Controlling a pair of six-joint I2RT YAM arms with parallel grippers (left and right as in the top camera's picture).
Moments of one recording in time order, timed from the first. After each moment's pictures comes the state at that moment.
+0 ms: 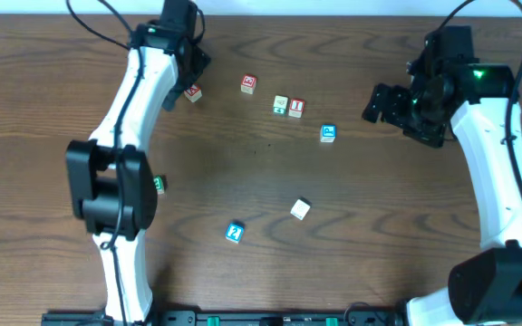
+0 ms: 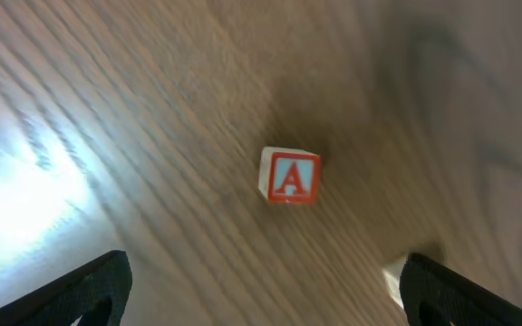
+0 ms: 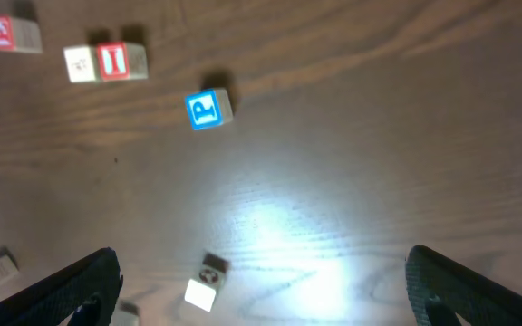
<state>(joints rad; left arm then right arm) -0.19 2.19 1.95 -1.00 -0.14 -1.07 0.03 1.68 1.60 -1.22 -0.17 0.38</state>
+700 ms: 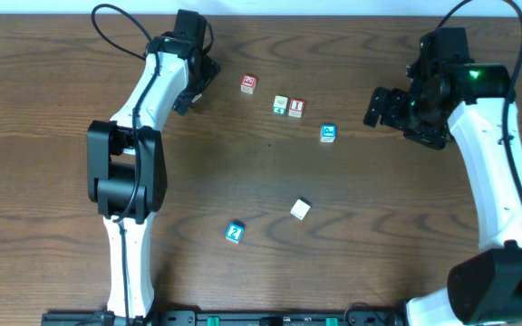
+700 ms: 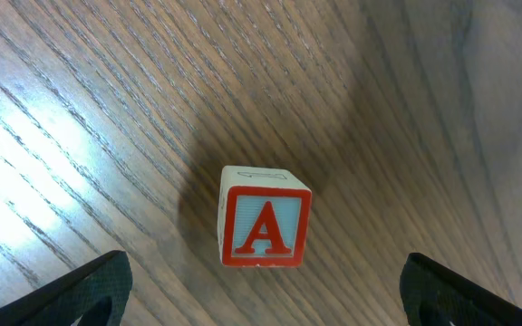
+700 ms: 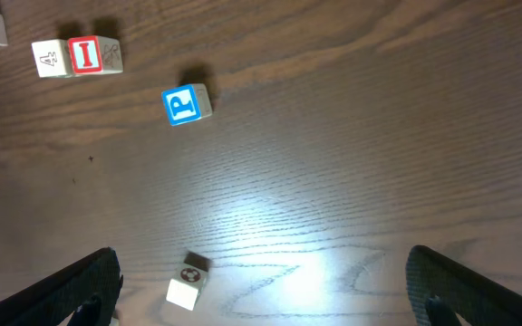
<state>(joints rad) -0.19 2.32 1.95 -0.87 -0.09 -1.08 0.04 1.68 1.60 -1.23 -0.11 0.39</state>
